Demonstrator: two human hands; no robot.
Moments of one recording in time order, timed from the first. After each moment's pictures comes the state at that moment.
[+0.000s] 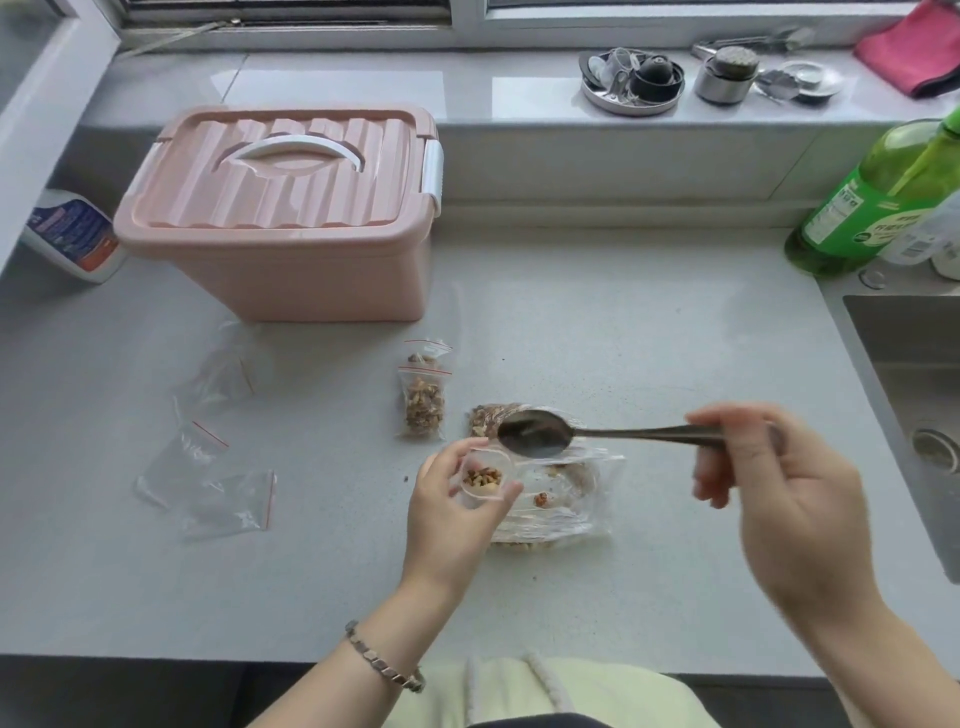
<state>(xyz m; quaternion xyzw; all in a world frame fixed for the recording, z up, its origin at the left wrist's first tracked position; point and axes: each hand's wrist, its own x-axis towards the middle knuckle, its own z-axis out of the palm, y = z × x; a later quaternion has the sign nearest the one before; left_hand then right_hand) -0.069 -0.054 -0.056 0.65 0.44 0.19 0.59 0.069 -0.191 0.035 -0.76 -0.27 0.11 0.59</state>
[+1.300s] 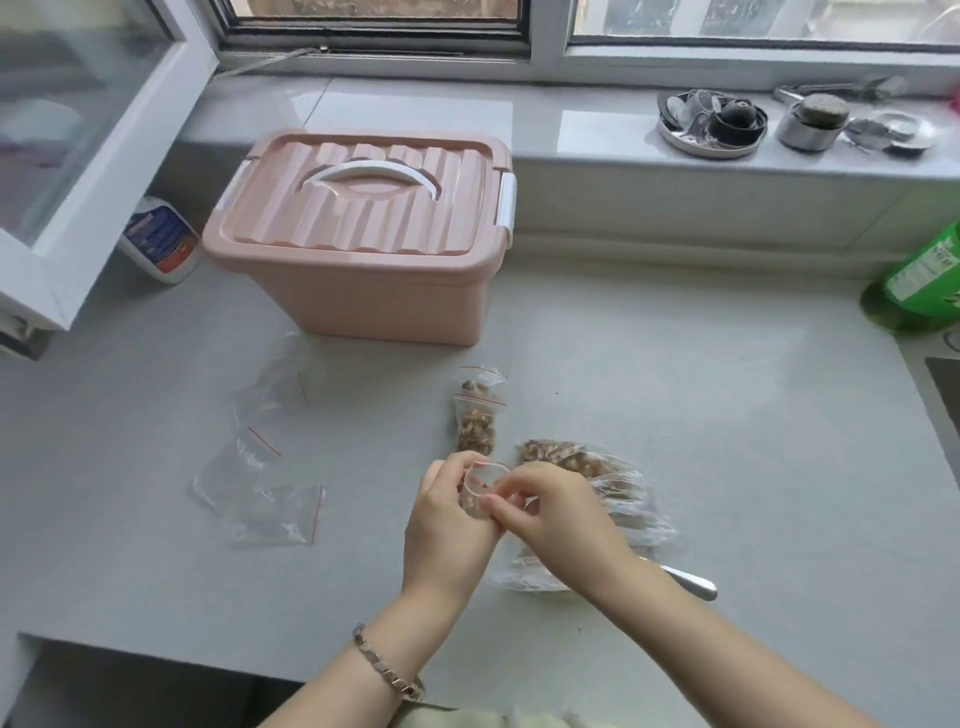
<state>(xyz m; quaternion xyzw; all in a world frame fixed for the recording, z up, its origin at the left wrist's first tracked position) -0.083 -0.008 -0.062 0.68 0.49 0.19 0.50 0.019 -0.070 -0.042 -0.77 -0.45 0.31 0.33</state>
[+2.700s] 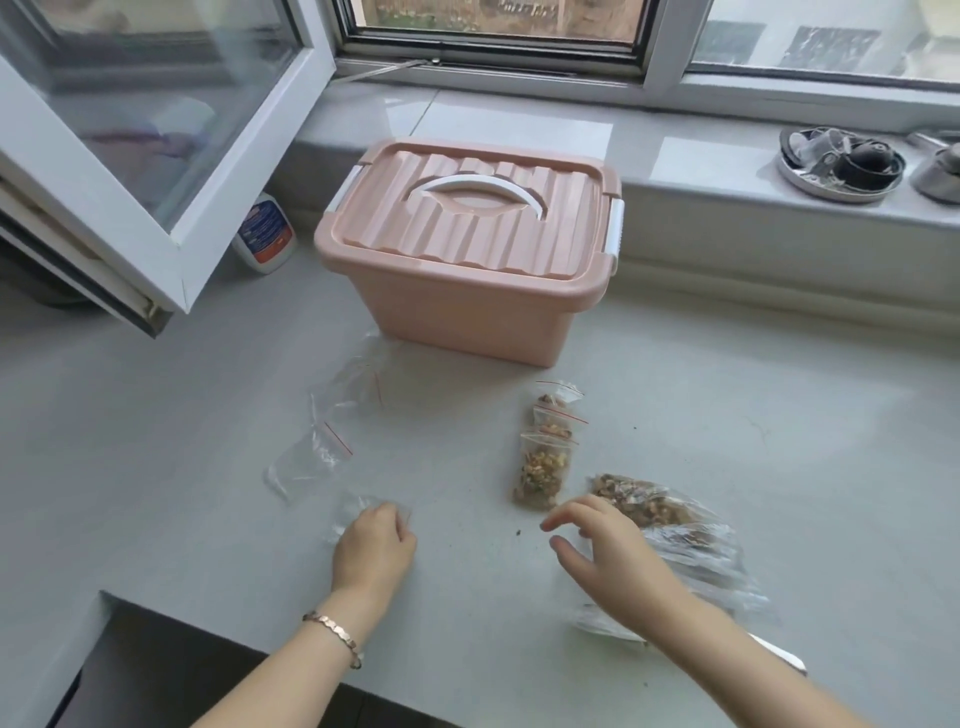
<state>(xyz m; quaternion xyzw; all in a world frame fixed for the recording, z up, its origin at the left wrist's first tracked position) -0.188 0.084 -0.119 0.74 0.63 -0.05 0.23 0.009 -0.045 -0.065 -0.74 -0.53 0.34 0.24</state>
